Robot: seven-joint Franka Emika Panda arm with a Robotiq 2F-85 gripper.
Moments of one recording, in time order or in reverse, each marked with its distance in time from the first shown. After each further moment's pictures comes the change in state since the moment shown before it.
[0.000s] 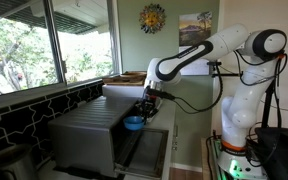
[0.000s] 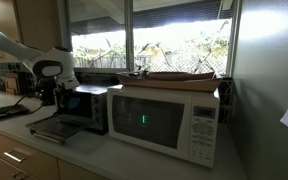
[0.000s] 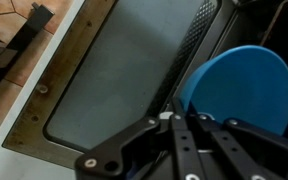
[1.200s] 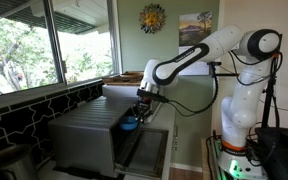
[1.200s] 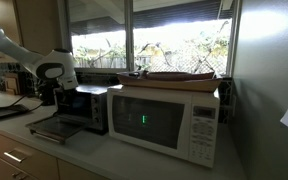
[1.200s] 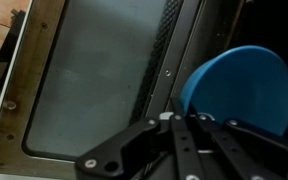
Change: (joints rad) arm 0.013 0.070 0.024 0.030 -0.051 0.124 0.231
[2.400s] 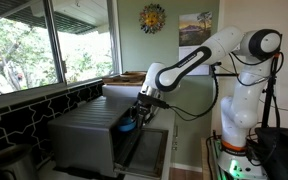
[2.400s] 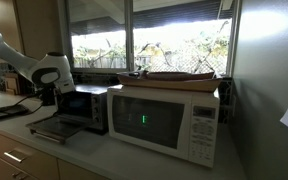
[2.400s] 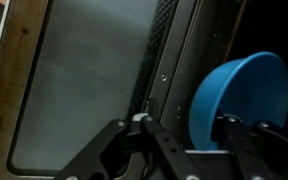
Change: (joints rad) arm 0.046 0.004 0.010 -0.061 0.004 0.149 0.032
